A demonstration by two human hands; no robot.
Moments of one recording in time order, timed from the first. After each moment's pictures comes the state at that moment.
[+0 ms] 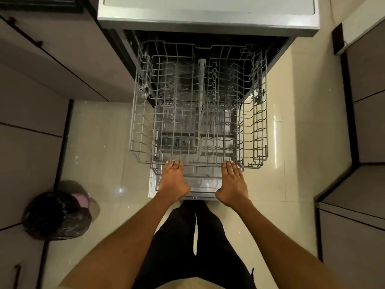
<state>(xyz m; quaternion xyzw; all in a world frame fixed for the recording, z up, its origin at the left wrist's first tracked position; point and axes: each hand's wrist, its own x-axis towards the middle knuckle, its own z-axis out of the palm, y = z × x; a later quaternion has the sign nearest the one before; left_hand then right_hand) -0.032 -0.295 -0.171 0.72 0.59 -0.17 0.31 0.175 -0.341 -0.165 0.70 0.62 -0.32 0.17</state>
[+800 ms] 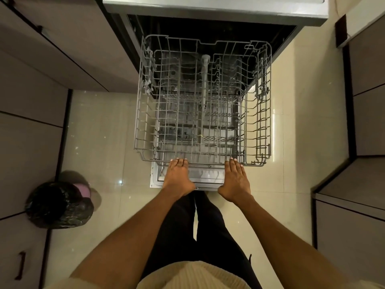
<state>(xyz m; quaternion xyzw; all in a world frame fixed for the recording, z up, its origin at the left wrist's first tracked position) -0.039 -0.320 -0.169 0.72 0.57 -0.20 0.33 0.166 -0.362 -0.160 0.70 0.60 -0.33 0.19</state>
